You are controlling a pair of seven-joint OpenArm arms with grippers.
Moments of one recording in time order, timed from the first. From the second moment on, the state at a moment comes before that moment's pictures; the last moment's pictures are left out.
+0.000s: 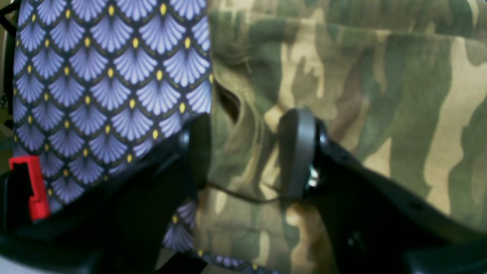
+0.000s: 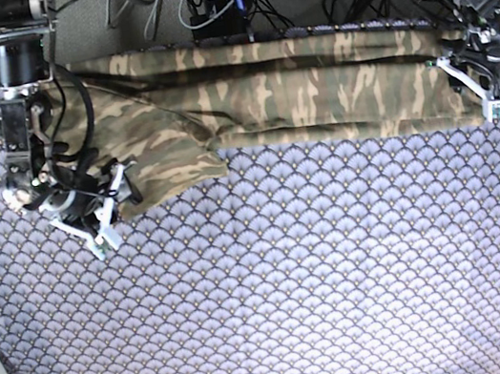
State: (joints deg) left arm 3.8 -5.1 -43.7 87.4 12.0 -40.5 41.3; right arm 5.0 10.0 10.0 77.1 5.4 39.6 -43.4
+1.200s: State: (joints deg) left arm 3.8 -5.1 -43.7 87.1 12.0 -40.5 41.0; right arm -11.7 11.0 9.5 108.5 6.0 39.9 -45.9
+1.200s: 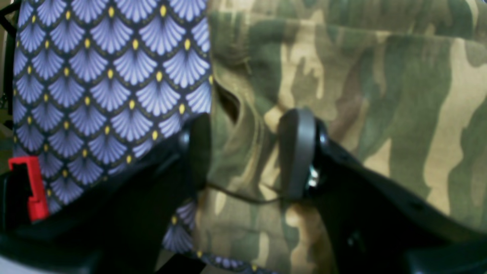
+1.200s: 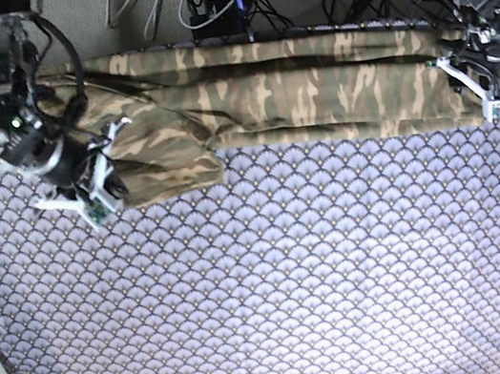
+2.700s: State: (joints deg) left arm 3.8 -7.2 -43.7 87.0 12.3 -40.6 41.1; right arm -38.1 30.2 15.3 112.9 24.3 39.9 -25.4
